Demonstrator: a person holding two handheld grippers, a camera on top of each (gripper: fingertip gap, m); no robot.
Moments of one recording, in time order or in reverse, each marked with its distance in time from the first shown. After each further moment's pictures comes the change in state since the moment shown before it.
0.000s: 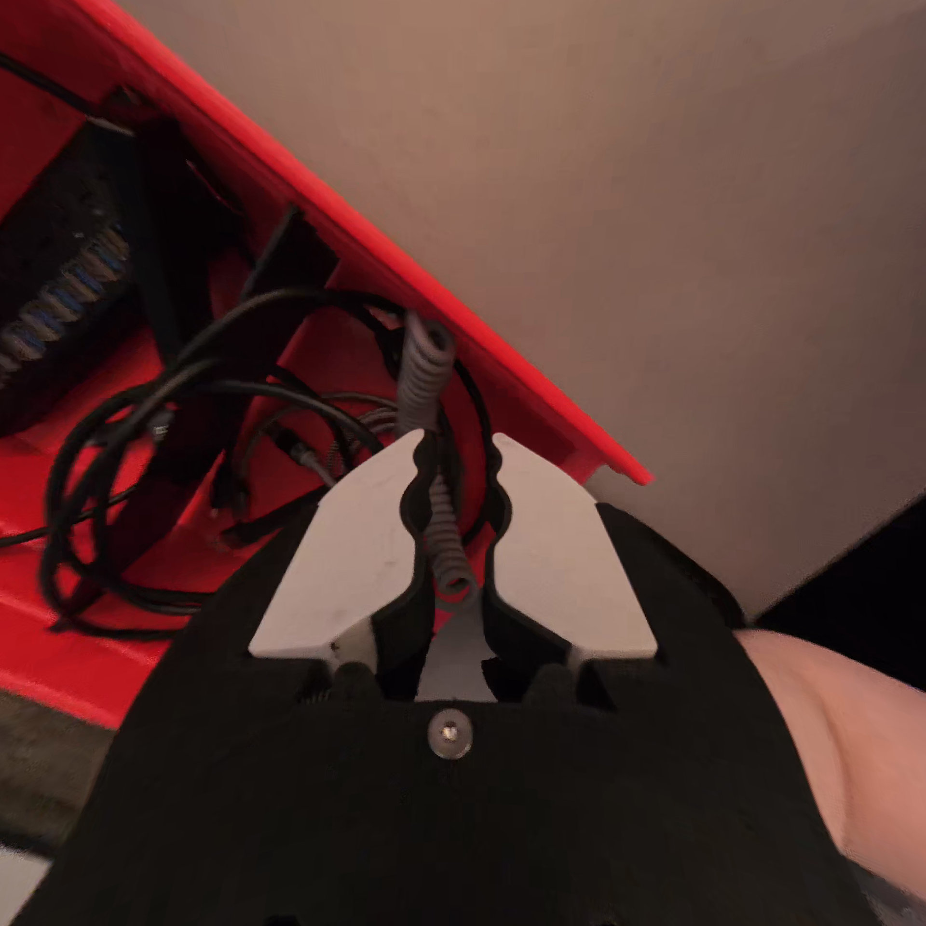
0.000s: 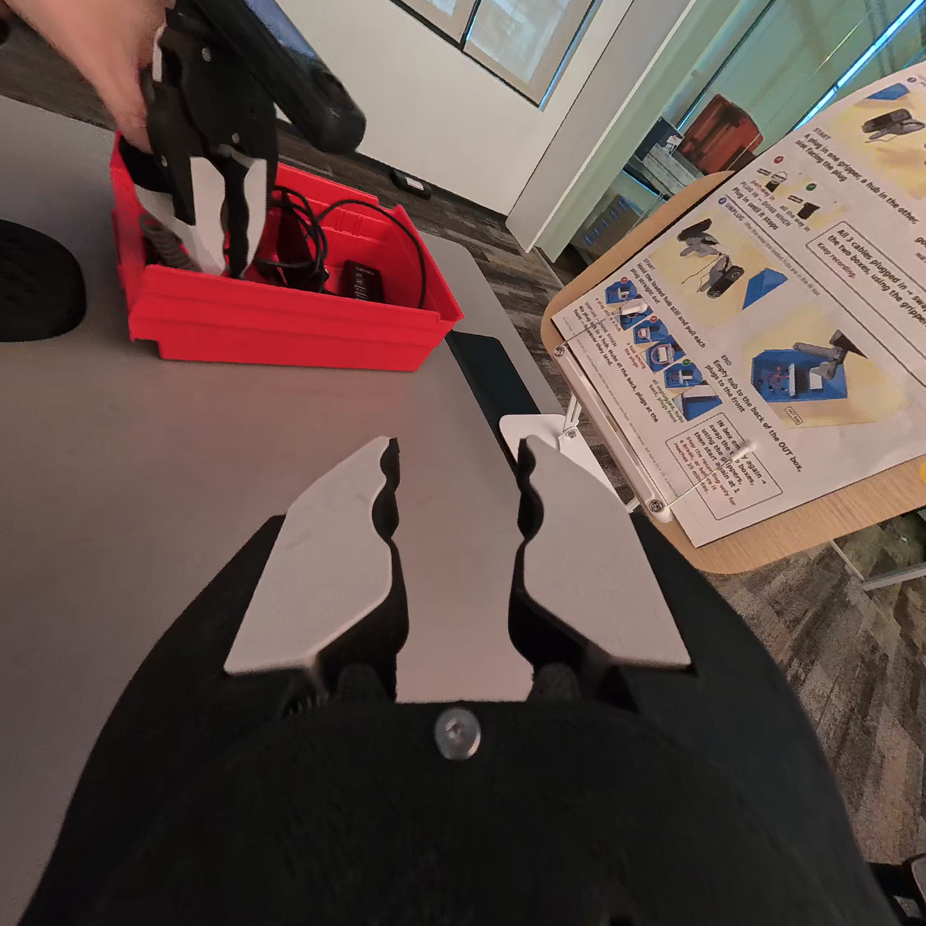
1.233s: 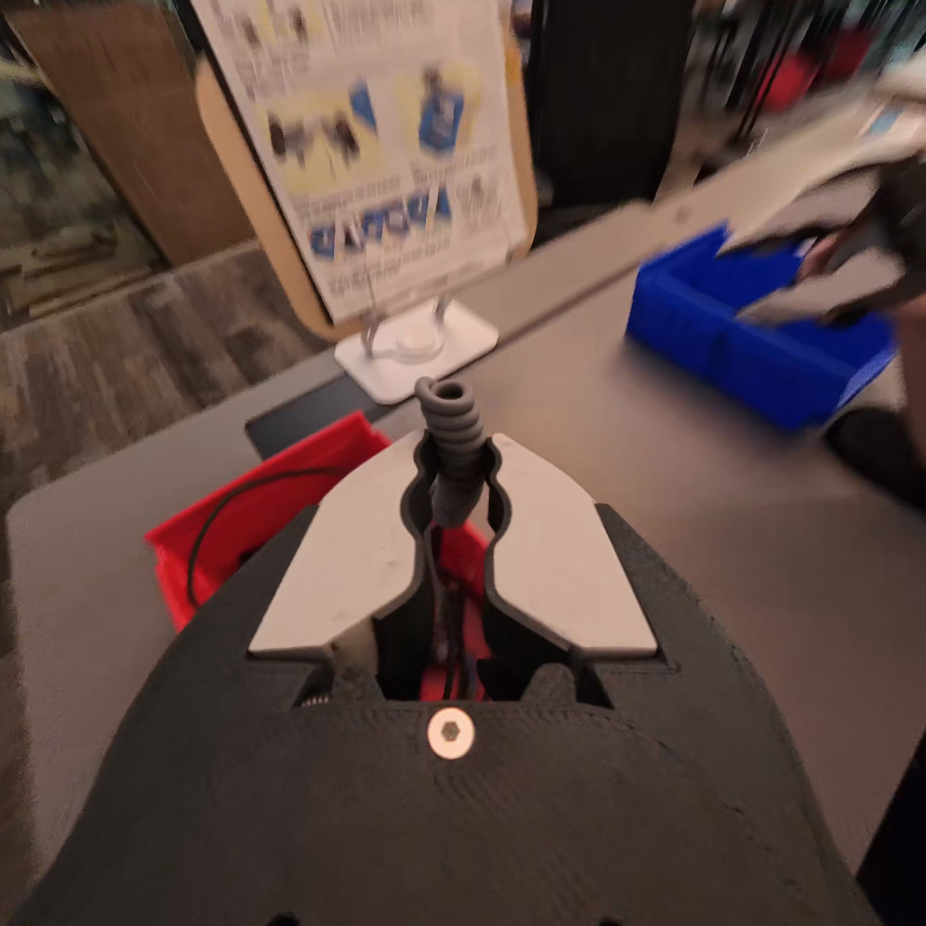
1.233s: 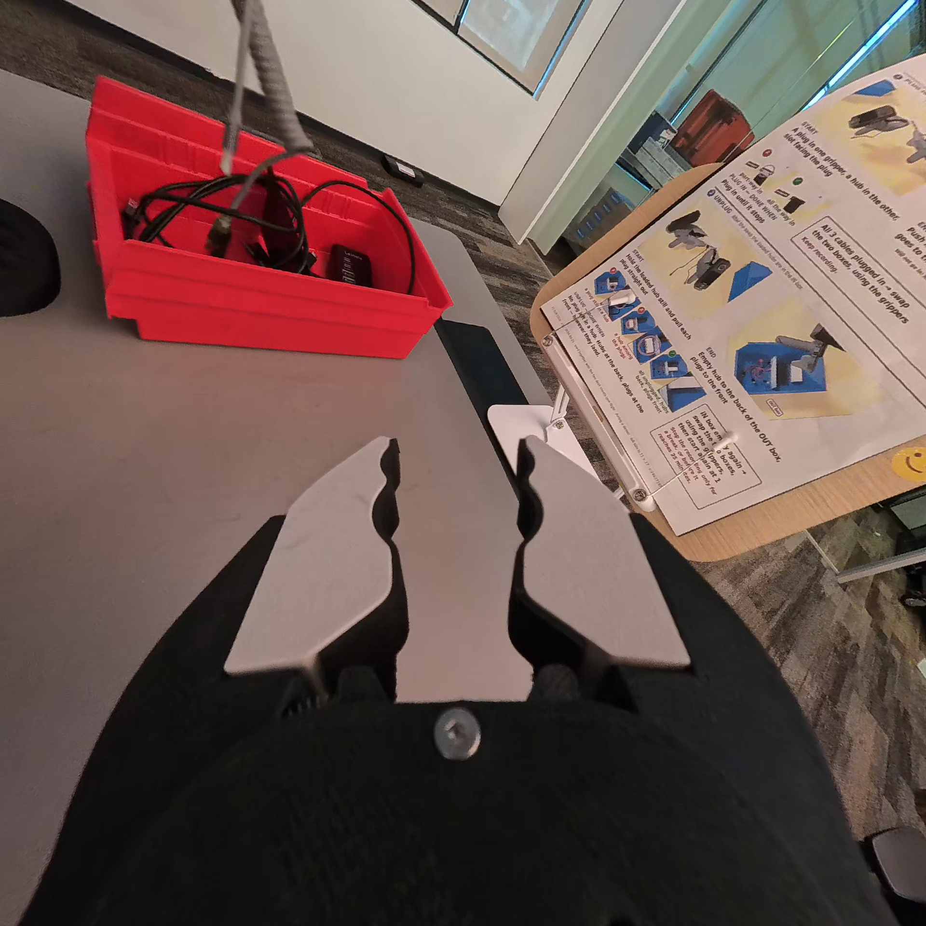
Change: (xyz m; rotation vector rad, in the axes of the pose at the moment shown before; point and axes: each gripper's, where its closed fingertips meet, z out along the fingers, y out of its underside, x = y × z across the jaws) left arm 0.000 -0.050 -0.202 1.025 -0.180 -0.097; right arm 0.006 0.006 -0.004 -0.019 0.017 -0.025
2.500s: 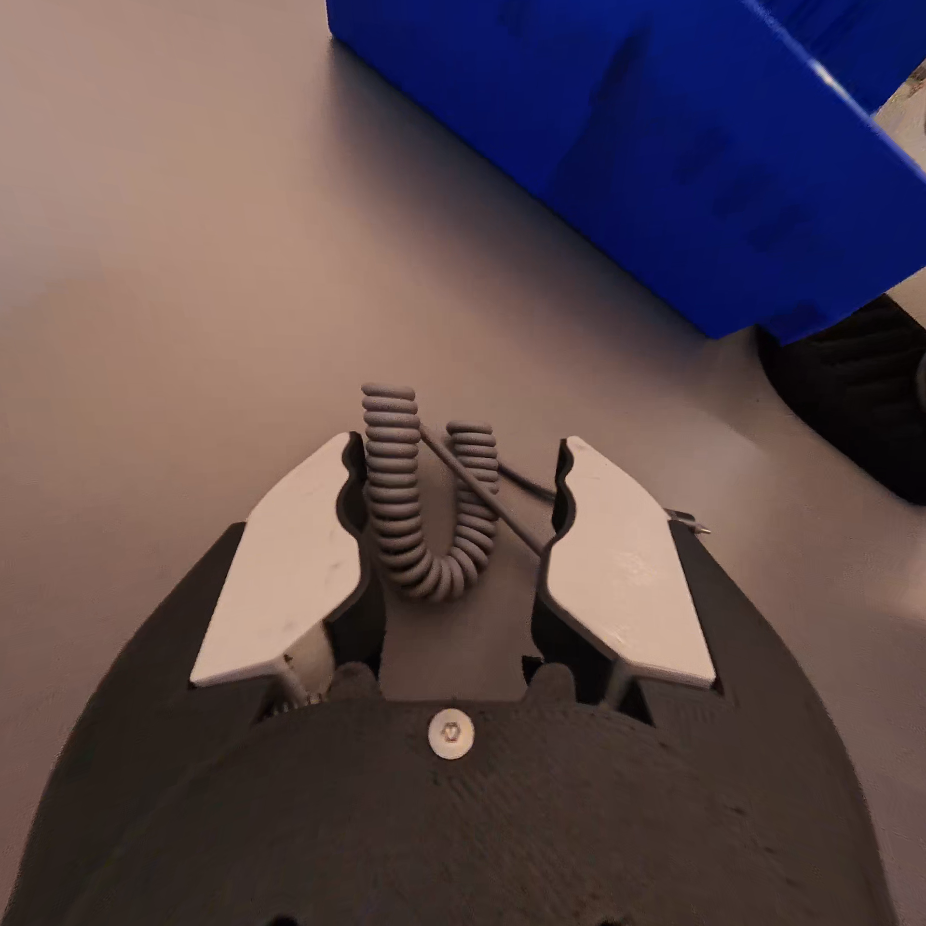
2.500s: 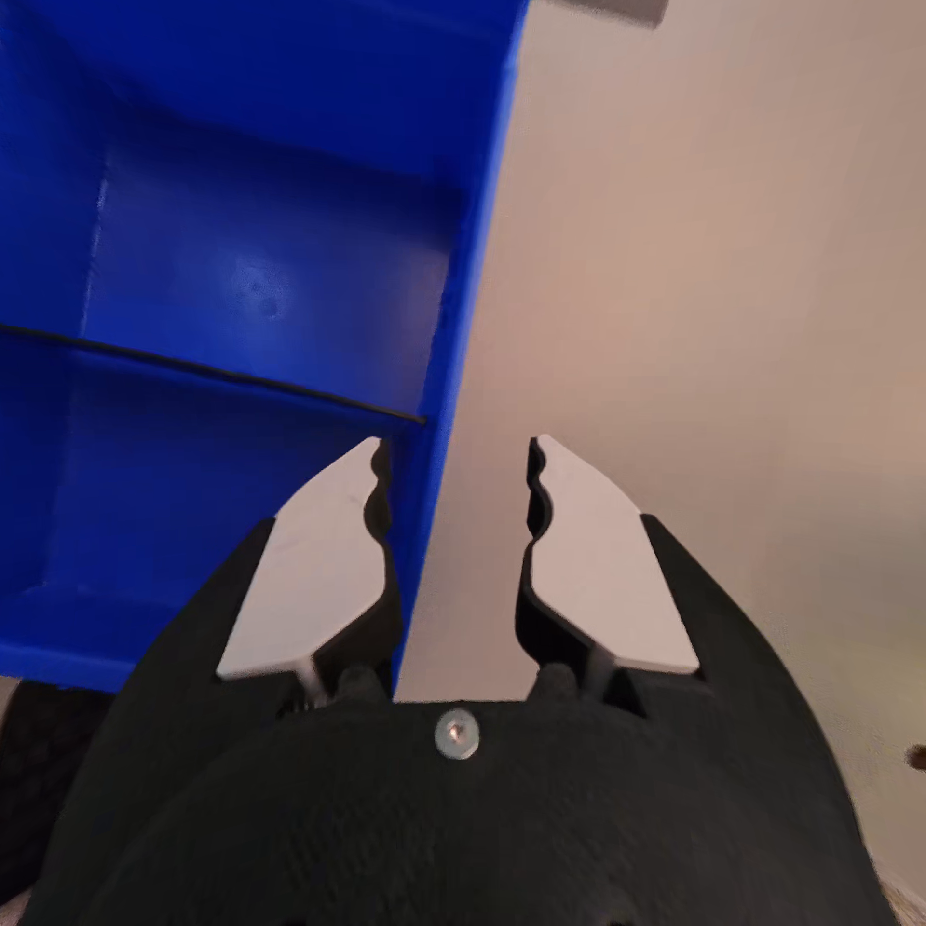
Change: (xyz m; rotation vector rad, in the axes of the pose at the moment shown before) left arm 0.227 0.162 0.293 -0.463 0.532 -0.063; right arm 0.088 0.328 -0.251 -0.925 0.411 0.966
